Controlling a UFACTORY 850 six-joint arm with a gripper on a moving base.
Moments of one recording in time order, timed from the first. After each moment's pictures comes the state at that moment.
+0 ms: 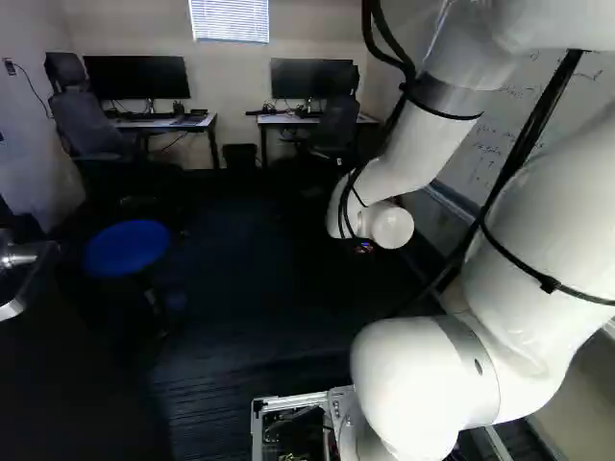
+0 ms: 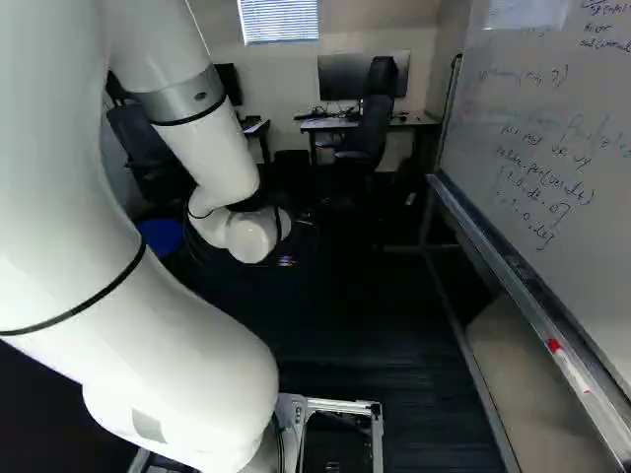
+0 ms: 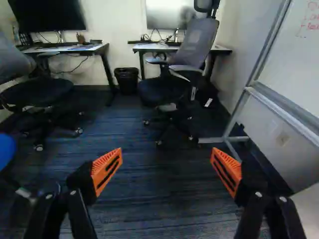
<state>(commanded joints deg) -2.7 4.3 -16.7 -1.0 51.0 0.0</state>
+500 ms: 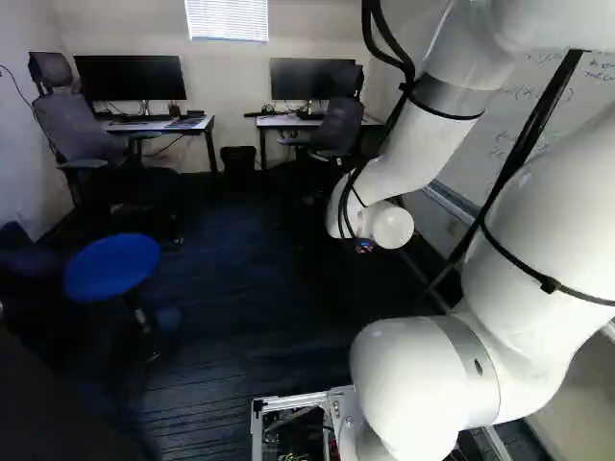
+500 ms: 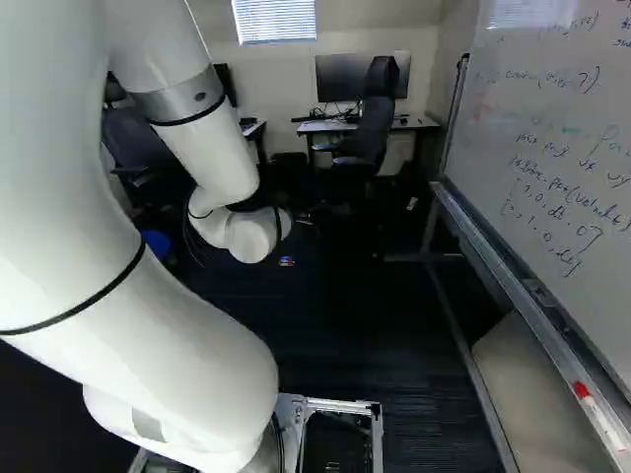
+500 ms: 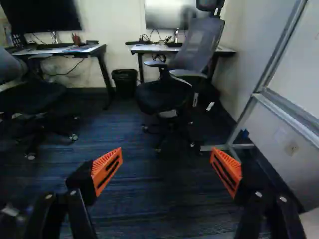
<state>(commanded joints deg) -2.7 4.3 -16.7 -1.0 51.0 0.0</state>
